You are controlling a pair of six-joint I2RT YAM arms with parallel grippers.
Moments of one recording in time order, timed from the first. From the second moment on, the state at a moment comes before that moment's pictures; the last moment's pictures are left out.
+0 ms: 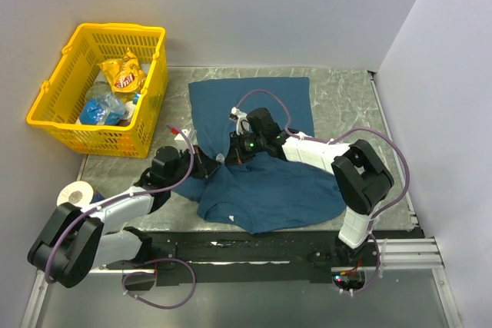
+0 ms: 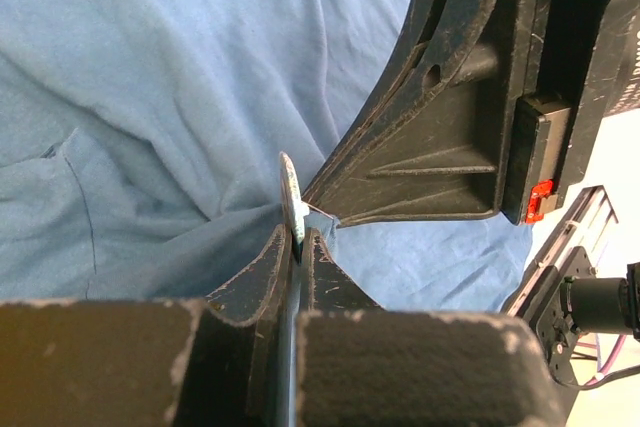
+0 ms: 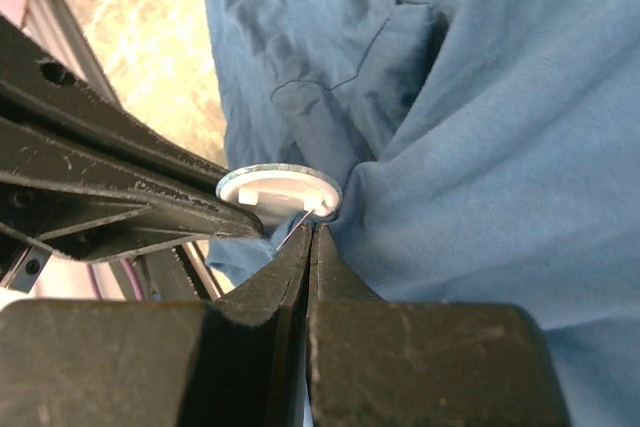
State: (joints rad) left arm -0.50 1.17 0.35 0.52 0.31 -0.60; right arm 0.69 1.78 1.13 -0.07 -0.53 0.40
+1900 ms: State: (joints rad) left arm -0.44 1.05 0.42 0.27 0.15 -0.47; right arm 0.72 1.68 1.14 -0.13 -0.34 0.33
